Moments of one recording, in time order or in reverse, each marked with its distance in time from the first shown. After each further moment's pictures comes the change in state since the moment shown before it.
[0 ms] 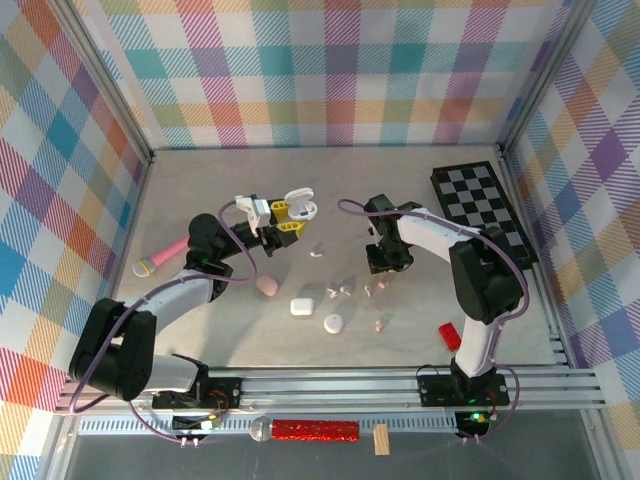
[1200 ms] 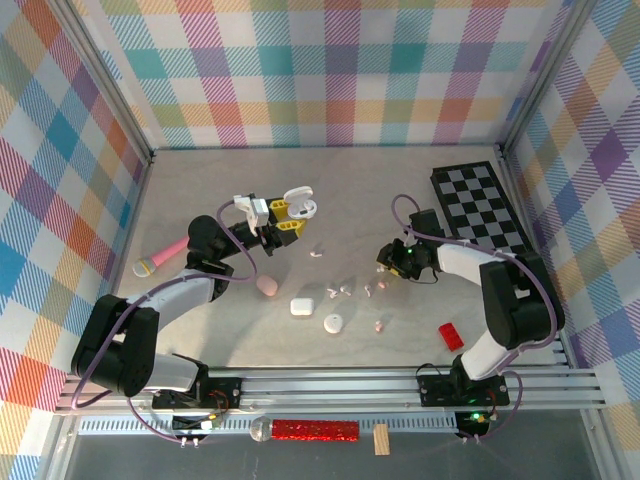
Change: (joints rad) left arm 0.001 0.013 -0.005 0.067 0.000 -0.037; right arm -0.216 -0.222 -0.444 0.619 -0.370 0.435
